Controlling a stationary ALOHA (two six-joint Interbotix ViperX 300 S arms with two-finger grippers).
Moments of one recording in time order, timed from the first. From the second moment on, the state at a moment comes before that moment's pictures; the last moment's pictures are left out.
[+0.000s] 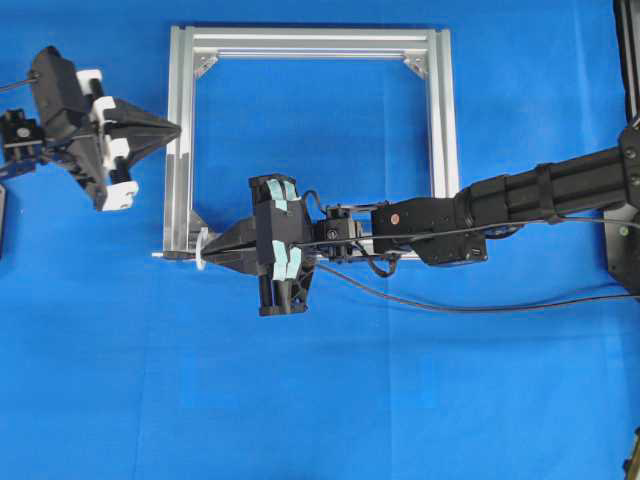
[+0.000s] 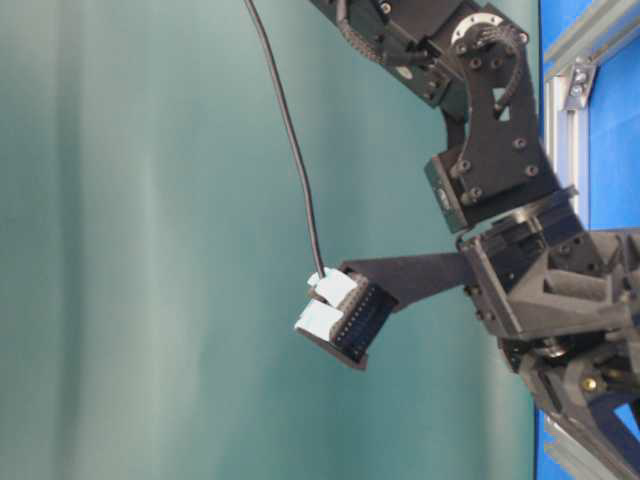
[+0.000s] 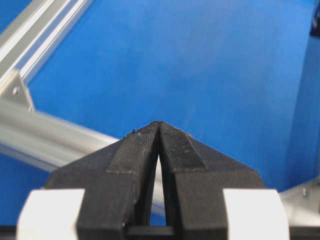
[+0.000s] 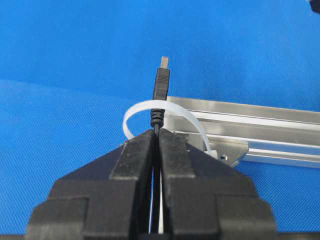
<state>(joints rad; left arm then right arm) 0.28 -0.20 1.30 -0.09 -0.74 -0.02 0.05 0.46 0.37 0.00 -0.50 0.10</state>
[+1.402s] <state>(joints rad) -0.19 -0.31 1.32 -0.08 -0.73 -0.02 0.05 0.46 0.37 0.00 -0.50 0.10</state>
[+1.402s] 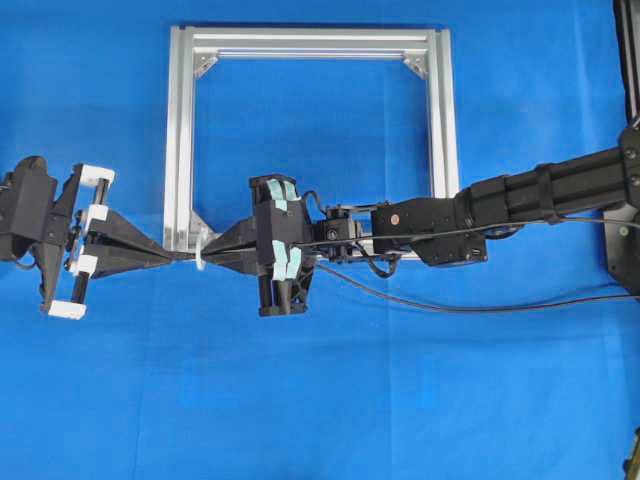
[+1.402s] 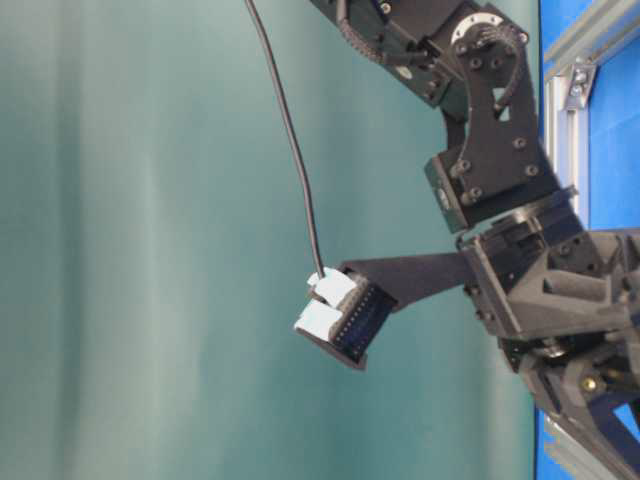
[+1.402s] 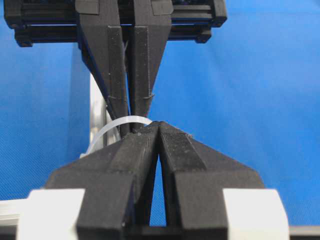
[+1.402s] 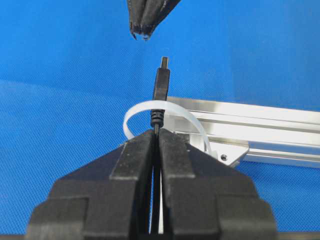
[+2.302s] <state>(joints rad) -0.17 -0.31 1.30 -0.08 -0.65 -0.02 0.06 0.46 0.37 0.00 -0.50 0.10</state>
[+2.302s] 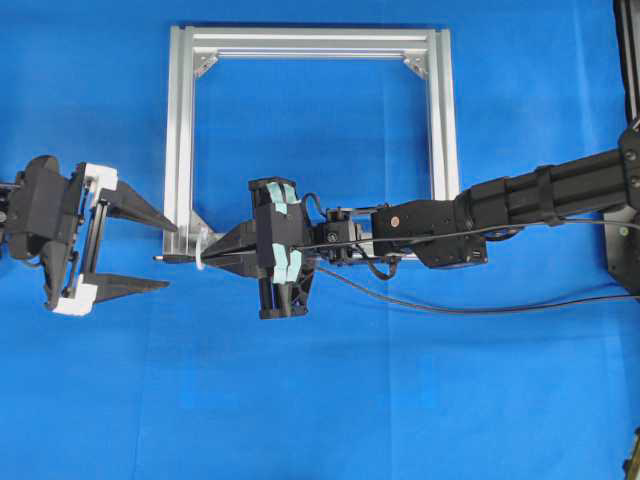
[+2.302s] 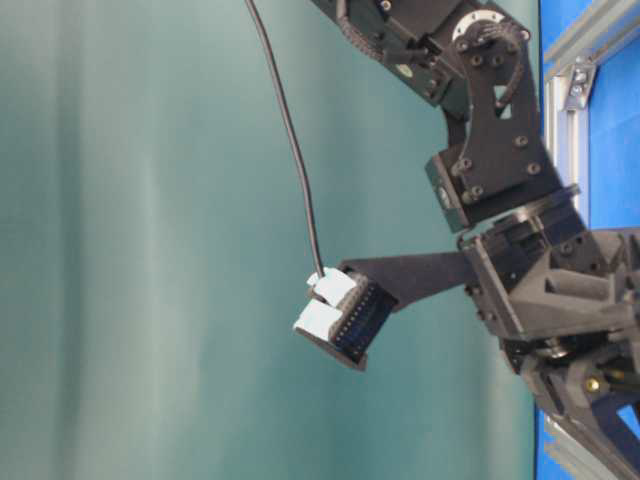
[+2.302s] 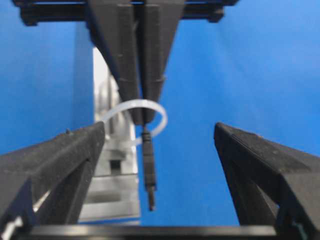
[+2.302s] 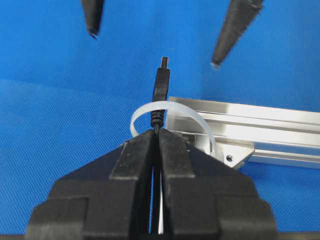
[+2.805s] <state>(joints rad) -0.16 -0.10 1.23 -0.08 -0.64 -0.02 0.06 0.46 0.37 0.00 -0.50 0.10</state>
